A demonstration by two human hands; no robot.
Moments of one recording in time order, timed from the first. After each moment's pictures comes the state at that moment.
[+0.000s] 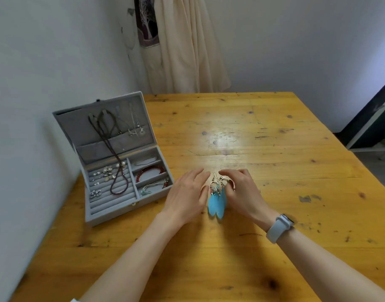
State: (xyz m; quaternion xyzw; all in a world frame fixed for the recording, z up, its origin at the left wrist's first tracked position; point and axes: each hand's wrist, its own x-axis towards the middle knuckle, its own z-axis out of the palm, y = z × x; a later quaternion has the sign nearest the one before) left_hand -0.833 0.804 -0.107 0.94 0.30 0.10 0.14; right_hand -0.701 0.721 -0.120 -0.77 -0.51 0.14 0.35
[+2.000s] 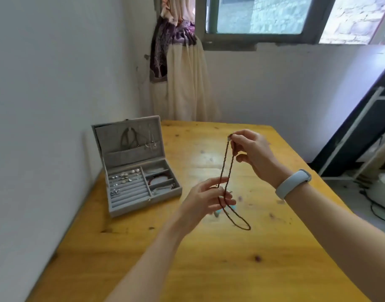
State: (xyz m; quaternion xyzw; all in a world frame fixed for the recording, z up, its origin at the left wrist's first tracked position) left_hand -0.877 0.742 -0.035 0.57 0.19 0.16 0.78; right_hand -0.727 0.701 0.041 -0.64 -0.38 0.27 0.62
